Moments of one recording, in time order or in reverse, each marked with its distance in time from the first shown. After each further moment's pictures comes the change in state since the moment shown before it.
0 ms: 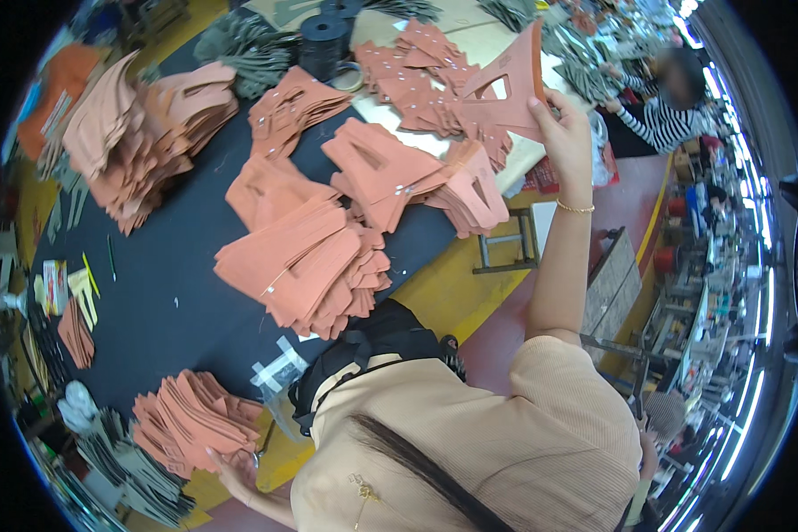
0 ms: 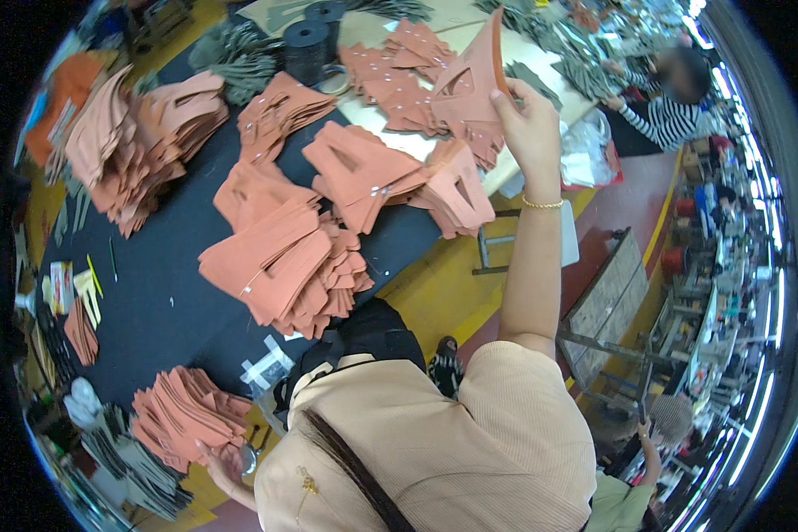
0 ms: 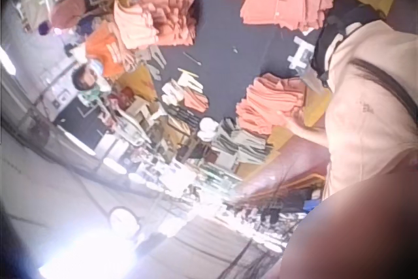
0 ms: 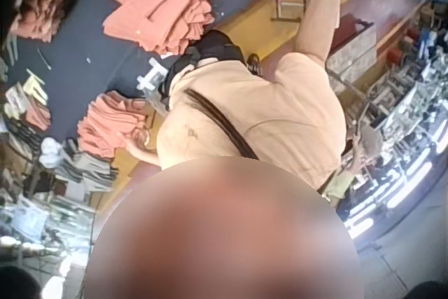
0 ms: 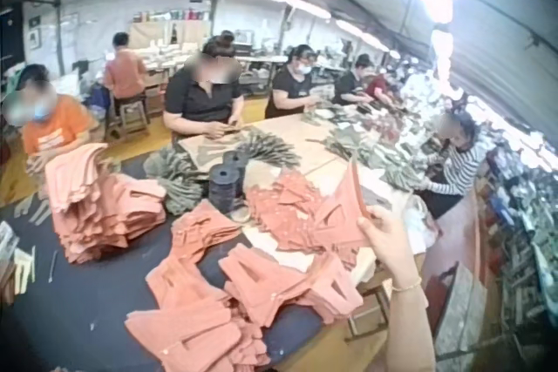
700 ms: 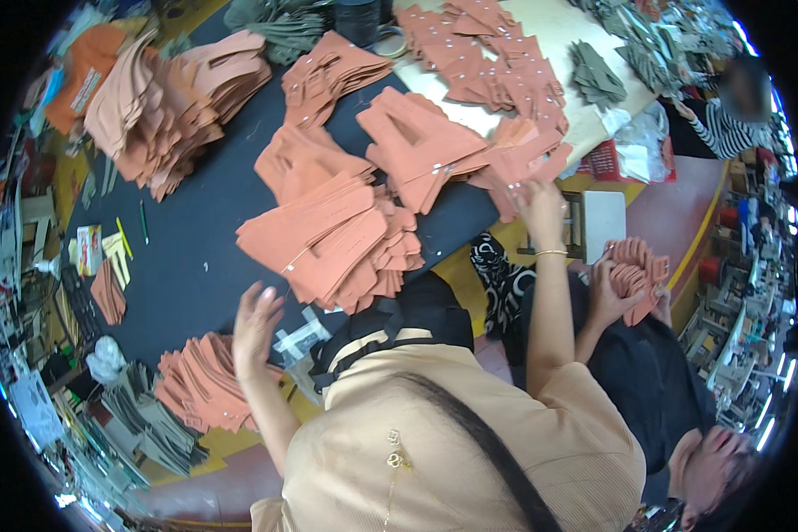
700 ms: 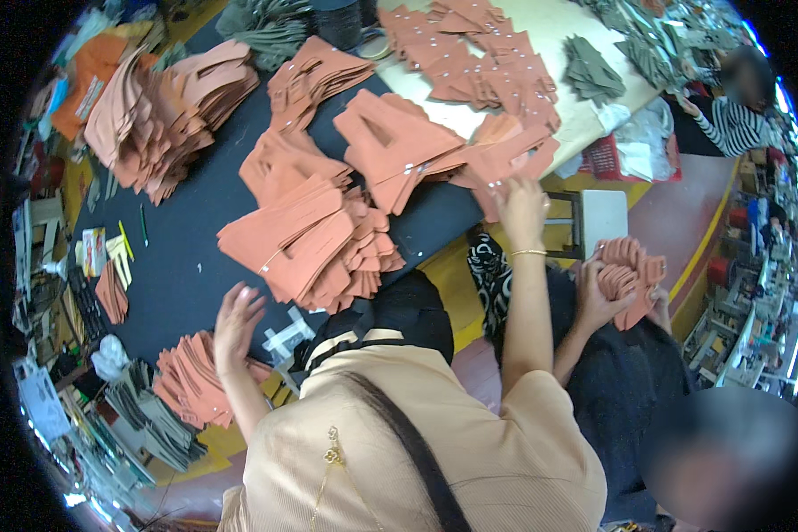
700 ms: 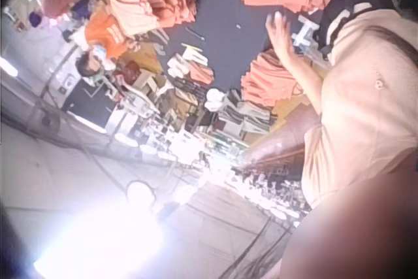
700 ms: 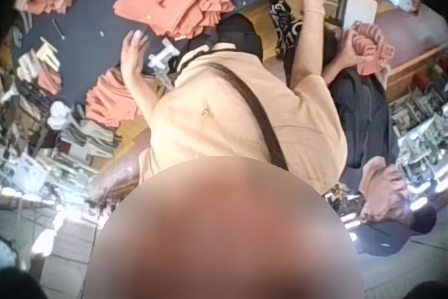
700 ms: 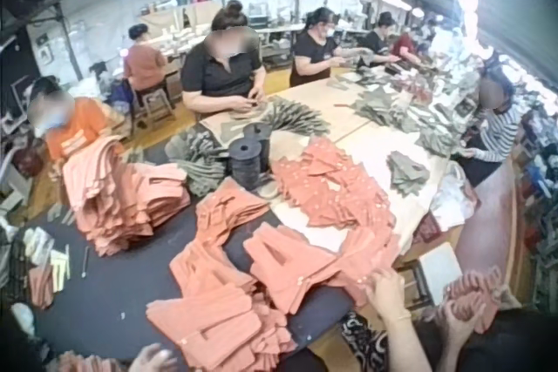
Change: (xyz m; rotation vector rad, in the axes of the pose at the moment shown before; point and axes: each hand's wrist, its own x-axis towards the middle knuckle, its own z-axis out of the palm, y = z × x) left_hand -0.090 0.113 0.230 0.230 -0.685 0.408; right_hand -0.132 0.168 0.065 -0.718 -0.263 -0.031
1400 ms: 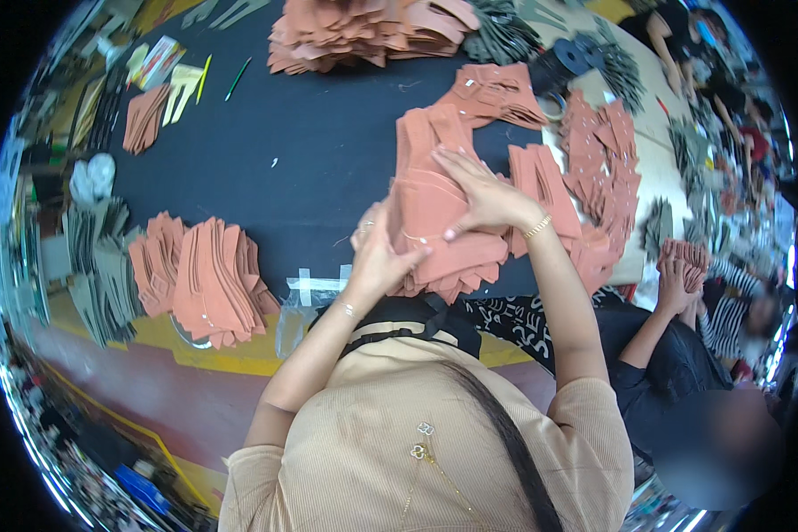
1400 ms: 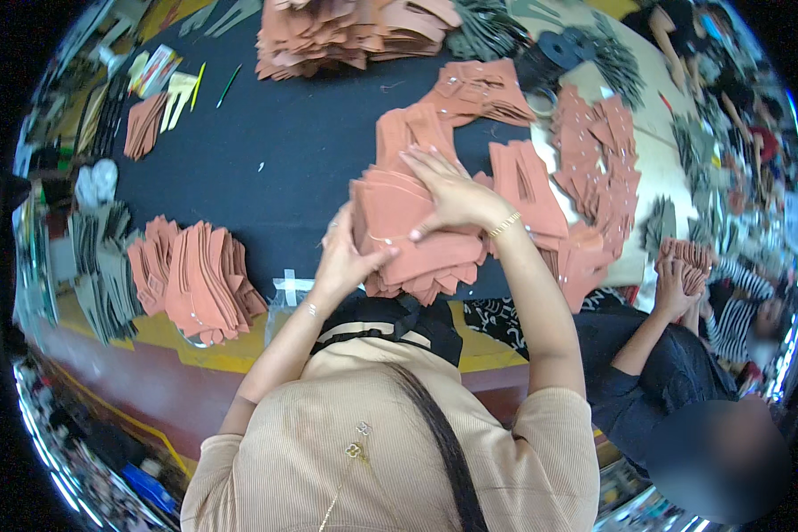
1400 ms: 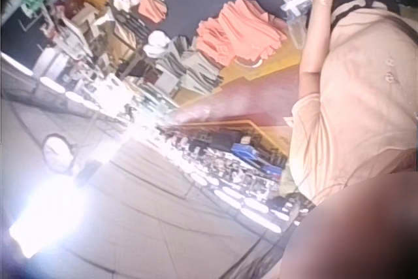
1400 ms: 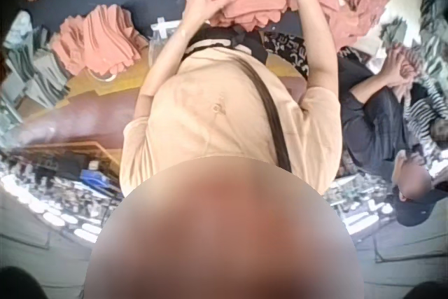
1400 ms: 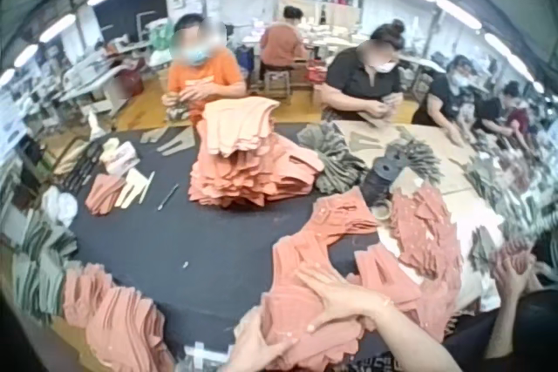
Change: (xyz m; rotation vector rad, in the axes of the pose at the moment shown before) left_hand 0.006 0.000 0.073 0.442 0.268 0.599; right_hand 0.074 -0.298 -0.020 0.321 -0.801 -1.143
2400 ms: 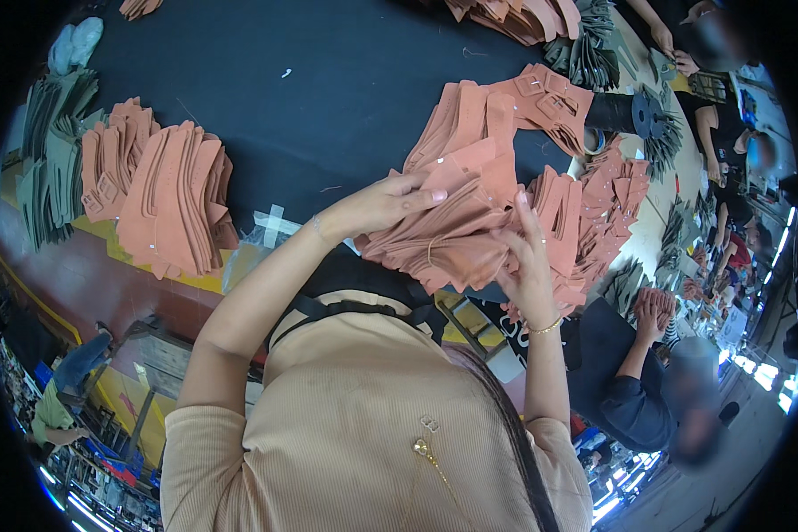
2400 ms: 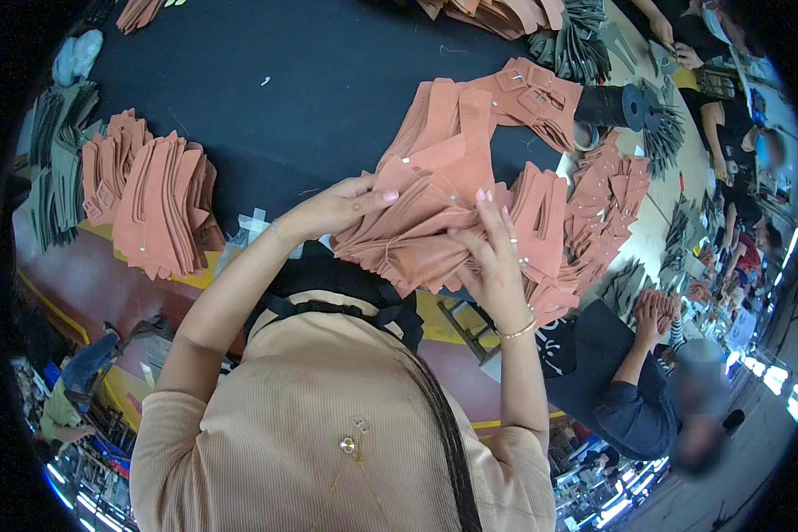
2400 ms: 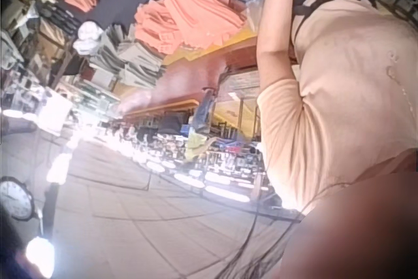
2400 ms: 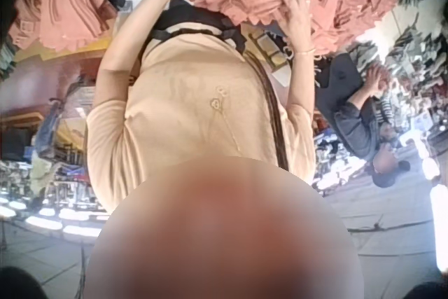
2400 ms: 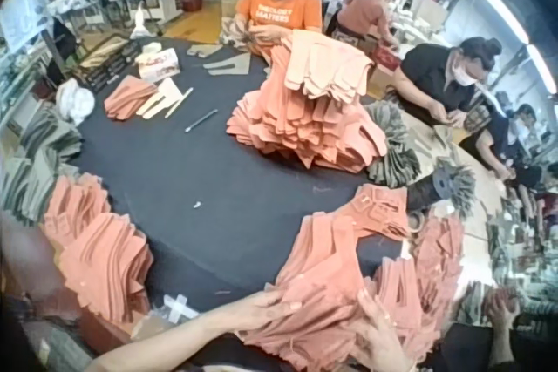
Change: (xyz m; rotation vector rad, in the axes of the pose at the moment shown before) left_hand 0.046 -0.040 -0.021 -0.709 -0.539 -0.201; right_hand -0.060 -0.030 0.011 -0.020 0.209 -0.010
